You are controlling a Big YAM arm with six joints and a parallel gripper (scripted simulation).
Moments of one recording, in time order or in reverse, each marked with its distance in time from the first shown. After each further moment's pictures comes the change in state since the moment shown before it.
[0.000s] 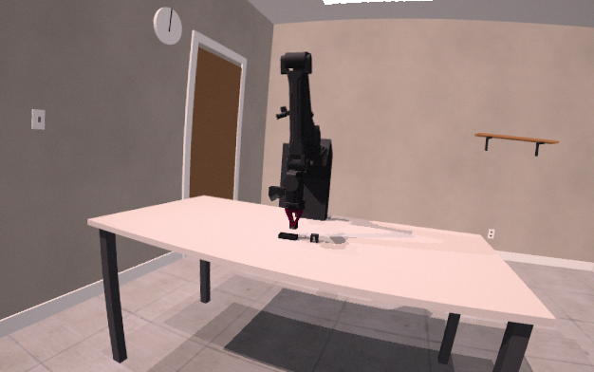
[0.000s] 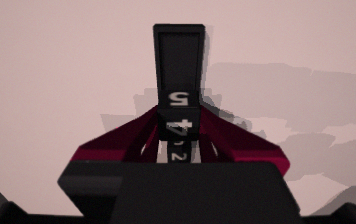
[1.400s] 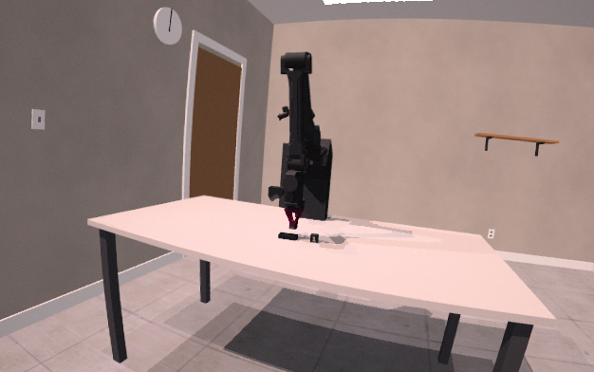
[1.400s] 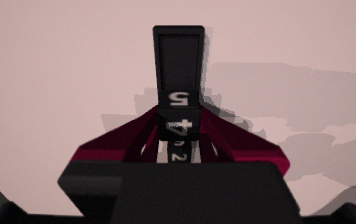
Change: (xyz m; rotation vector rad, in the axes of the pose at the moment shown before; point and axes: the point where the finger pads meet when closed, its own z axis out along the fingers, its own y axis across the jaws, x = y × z) arm -0.001 0.000 0.000 0.000 0.002 0.003
